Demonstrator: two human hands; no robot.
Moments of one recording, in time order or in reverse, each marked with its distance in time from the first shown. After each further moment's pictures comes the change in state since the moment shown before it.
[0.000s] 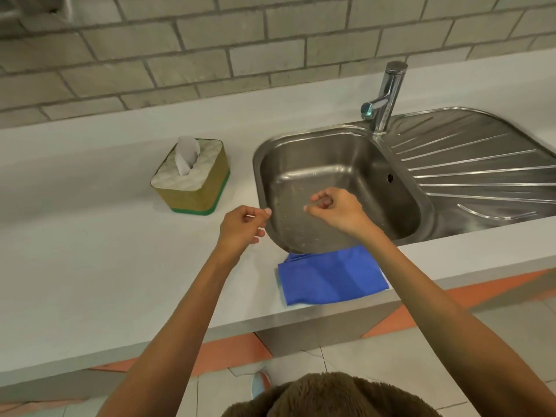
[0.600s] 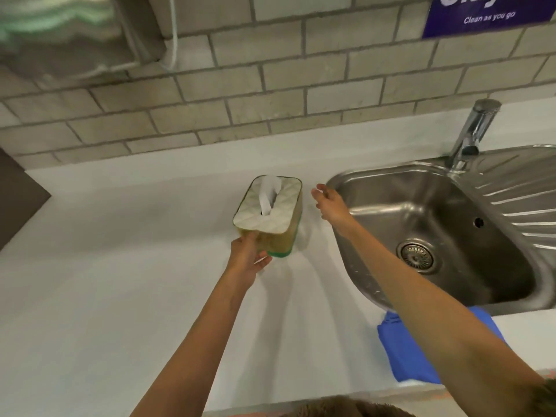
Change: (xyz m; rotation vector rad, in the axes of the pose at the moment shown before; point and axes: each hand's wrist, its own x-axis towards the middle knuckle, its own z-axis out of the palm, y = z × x) left_hand 0.074 -0.021 -0.137 -0.533 0.103 -0.293; right_hand 0.122 -0.119 0.133 0.456 -0.057 0.068
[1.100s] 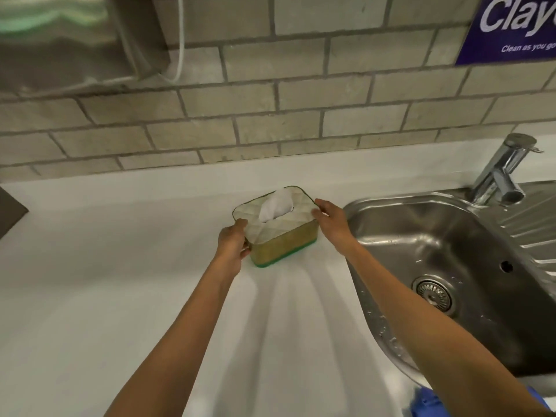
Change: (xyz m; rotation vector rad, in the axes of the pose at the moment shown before) left_hand 0.106 0.078 -0.005 0.052 0.105 0.052; right_hand 0.086 -0.010 0.031 -0.035 0.081 -0.074
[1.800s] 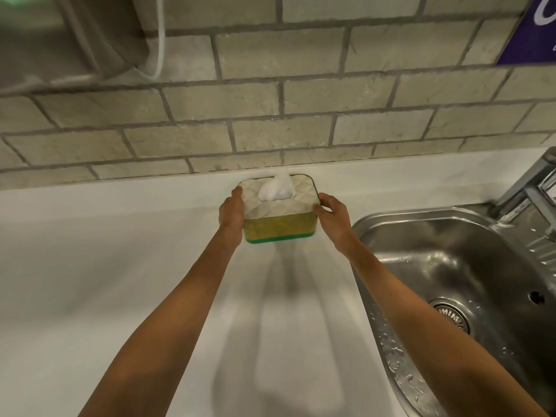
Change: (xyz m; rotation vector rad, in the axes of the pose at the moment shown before) left_hand 0.113 0.058 0.044 0.088 0.064 0.086; right_hand 0.080 -0.013 0.020 0.050 0.053 -0.040
